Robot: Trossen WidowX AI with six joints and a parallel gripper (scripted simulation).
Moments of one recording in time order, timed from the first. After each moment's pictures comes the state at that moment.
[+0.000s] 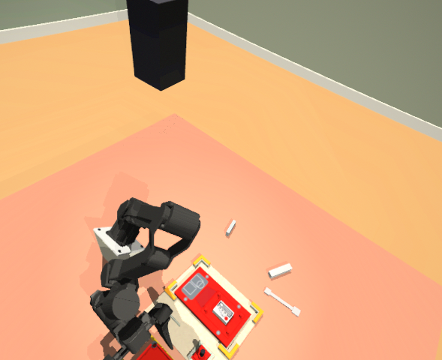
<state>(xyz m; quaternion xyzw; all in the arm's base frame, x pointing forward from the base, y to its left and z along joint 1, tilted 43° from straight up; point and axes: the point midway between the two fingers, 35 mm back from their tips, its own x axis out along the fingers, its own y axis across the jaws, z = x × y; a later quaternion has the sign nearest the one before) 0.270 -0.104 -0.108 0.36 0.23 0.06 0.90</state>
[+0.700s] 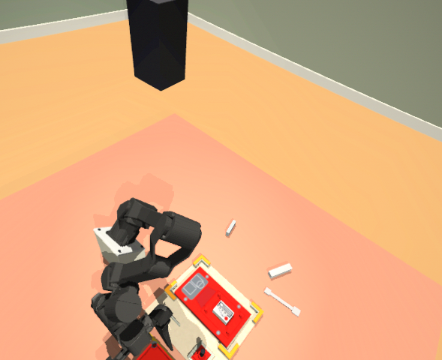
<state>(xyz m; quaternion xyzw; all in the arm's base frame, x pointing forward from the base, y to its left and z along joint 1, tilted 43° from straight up) 0.272 -0.094 -0.118 0.36 0.24 0.07 0.90</state>
